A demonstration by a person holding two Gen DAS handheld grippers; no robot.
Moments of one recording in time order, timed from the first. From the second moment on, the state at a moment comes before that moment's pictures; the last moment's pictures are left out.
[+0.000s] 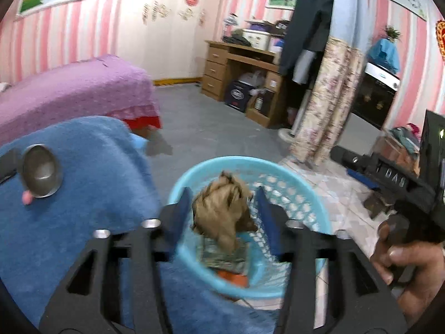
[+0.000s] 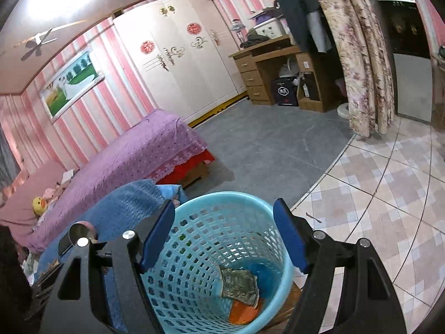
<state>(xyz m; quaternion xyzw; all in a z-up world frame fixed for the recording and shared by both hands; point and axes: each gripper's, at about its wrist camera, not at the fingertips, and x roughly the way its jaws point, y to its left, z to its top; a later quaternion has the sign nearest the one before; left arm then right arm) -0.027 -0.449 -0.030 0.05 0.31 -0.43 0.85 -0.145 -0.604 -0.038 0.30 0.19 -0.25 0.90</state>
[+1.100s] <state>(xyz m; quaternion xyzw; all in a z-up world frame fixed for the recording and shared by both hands) 0.074 0.053 -0.067 -0.05 0.38 0.00 0.92 0.015 -0.275 -0.017 0.15 0.28 0.05 0.95</state>
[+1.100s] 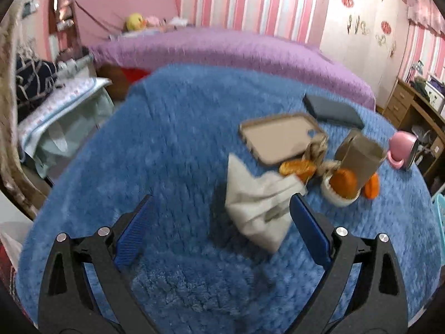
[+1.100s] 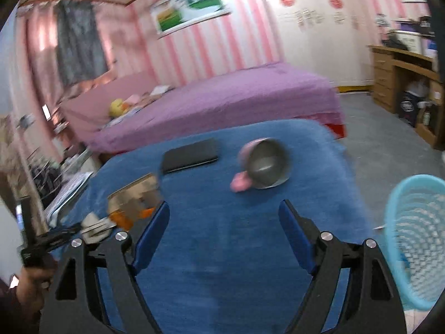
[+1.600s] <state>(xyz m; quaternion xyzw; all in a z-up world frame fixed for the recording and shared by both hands) 0.067 0.040 -0.052 -0.06 0.33 -0.03 0.94 0.086 -0.160 -0.072 0.06 0.38 0.10 0.92</state>
